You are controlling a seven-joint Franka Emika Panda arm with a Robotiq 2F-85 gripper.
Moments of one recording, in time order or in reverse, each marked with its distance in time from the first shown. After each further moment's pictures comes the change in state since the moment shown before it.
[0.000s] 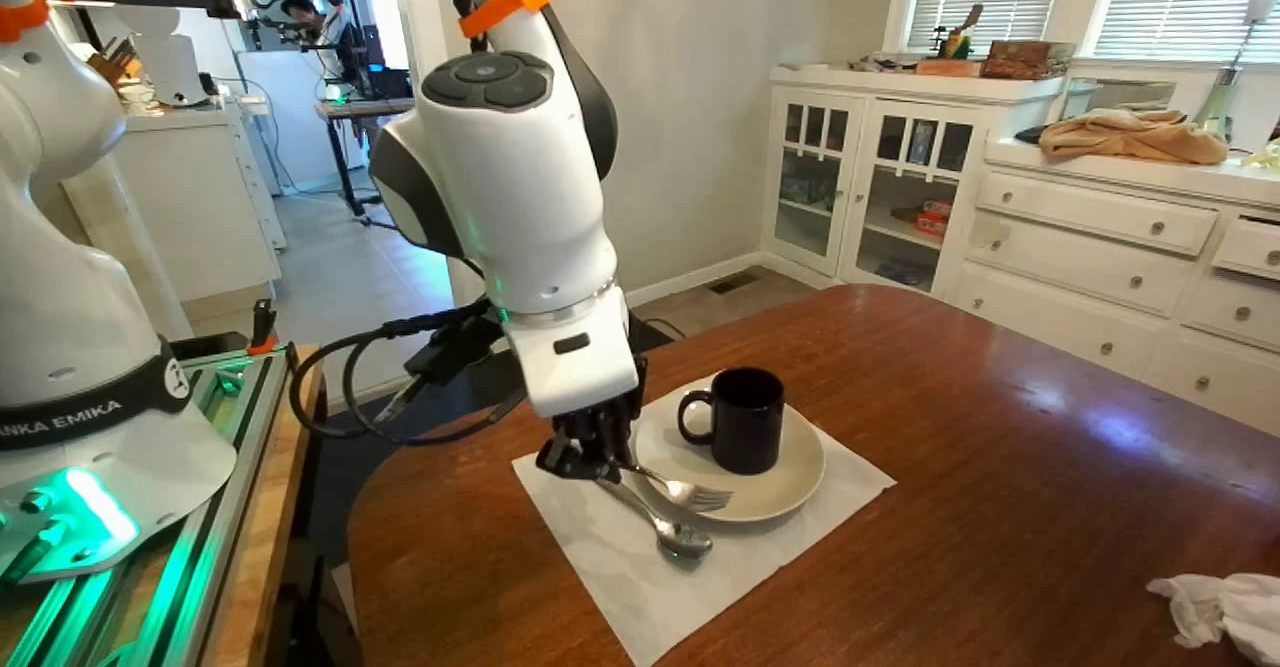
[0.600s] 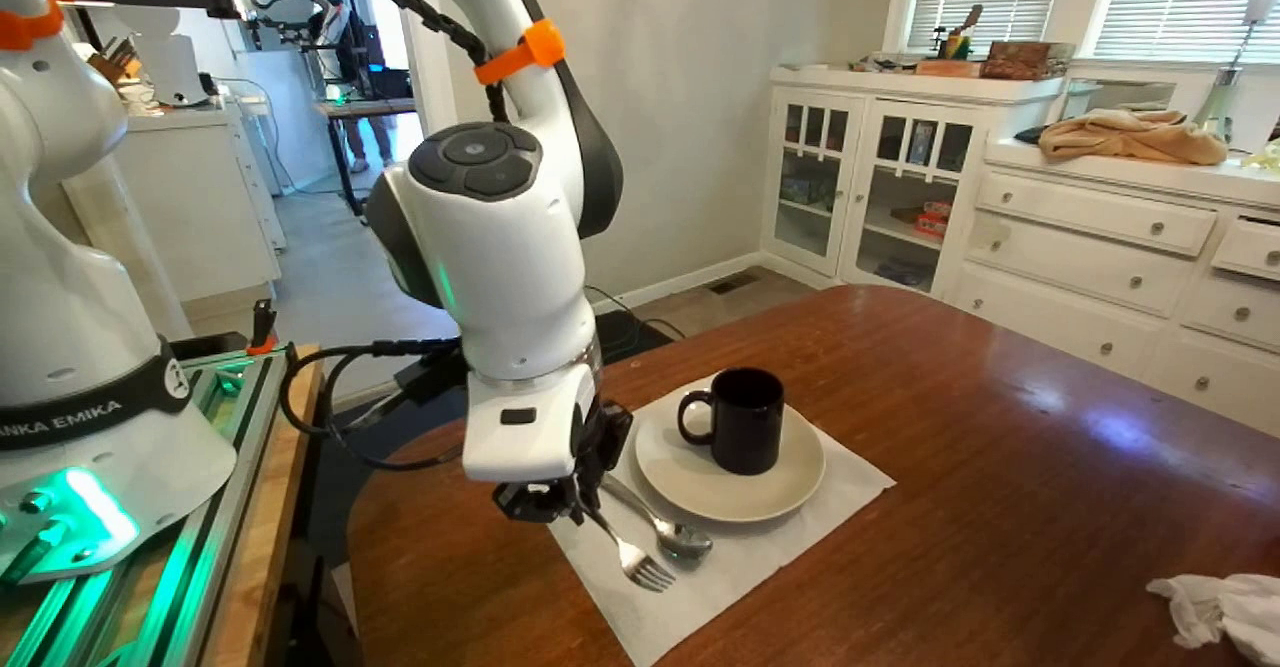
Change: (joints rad) arm -0.011 0.085 -0.013 0.002 0.100 -0.027 0.148
